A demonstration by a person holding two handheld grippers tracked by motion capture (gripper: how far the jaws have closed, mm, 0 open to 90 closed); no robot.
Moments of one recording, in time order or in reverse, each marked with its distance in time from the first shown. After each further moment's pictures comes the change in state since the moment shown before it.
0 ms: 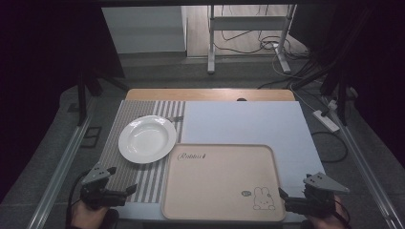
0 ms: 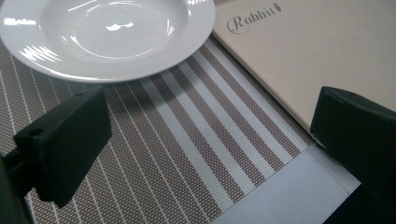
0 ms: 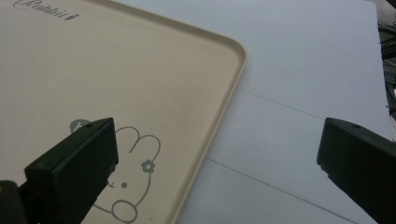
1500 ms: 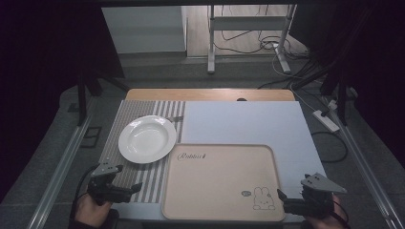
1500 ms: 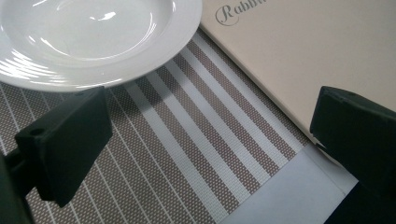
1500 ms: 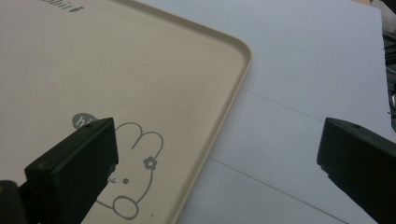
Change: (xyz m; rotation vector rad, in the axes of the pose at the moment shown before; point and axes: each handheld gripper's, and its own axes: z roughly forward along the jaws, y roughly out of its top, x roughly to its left) left arm 0.002 0.014 0.016 0.065 -0.059 0.024; right arm 0.004 0.000 0.001 0.007 0.003 -0.040
